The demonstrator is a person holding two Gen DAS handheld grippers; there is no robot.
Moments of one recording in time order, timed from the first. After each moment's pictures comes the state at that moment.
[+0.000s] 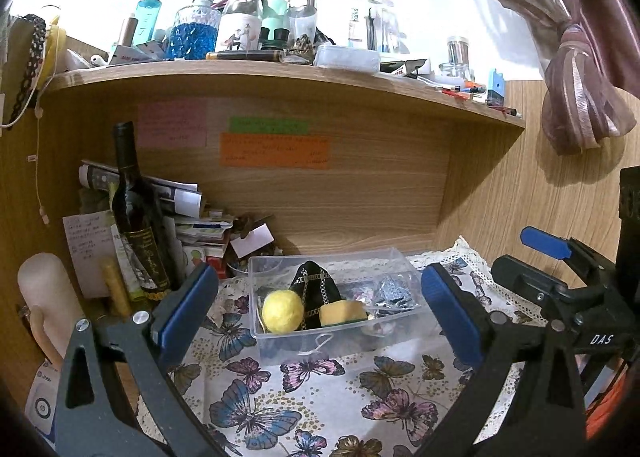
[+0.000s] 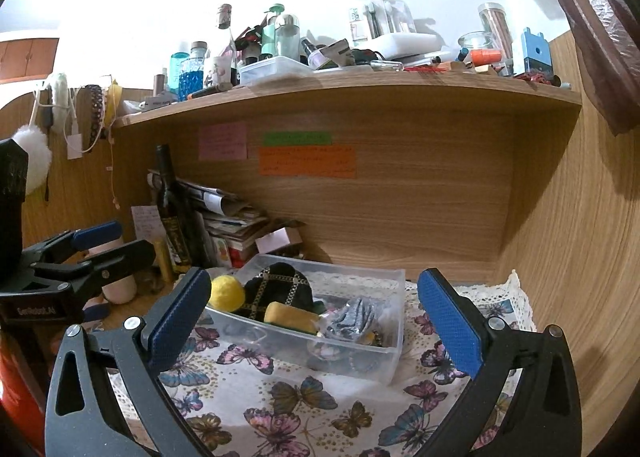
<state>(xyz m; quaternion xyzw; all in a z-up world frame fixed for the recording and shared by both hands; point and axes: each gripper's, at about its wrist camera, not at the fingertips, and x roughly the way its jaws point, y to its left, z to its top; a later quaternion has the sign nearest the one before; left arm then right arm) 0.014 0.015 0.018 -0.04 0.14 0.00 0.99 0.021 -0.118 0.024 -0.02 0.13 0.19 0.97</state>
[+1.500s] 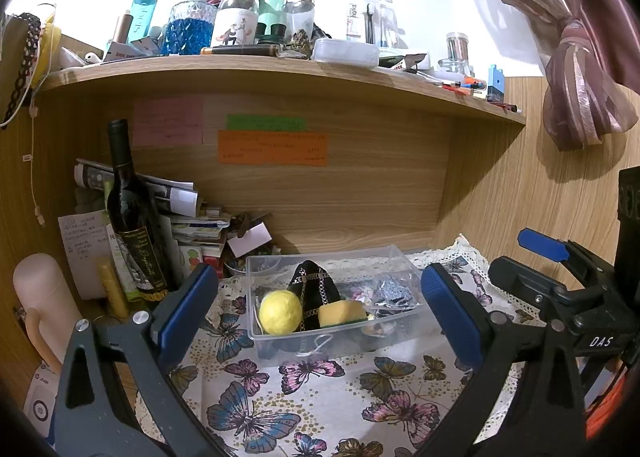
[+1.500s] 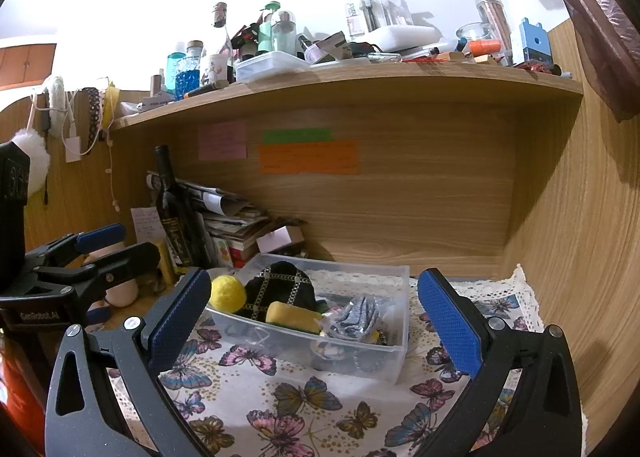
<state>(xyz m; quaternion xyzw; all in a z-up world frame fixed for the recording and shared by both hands) 0.020 0.015 0.016 -0.04 0.15 -0.01 0.99 0.026 -0.117 0.020 -0.01 0.14 0.19 0.97</state>
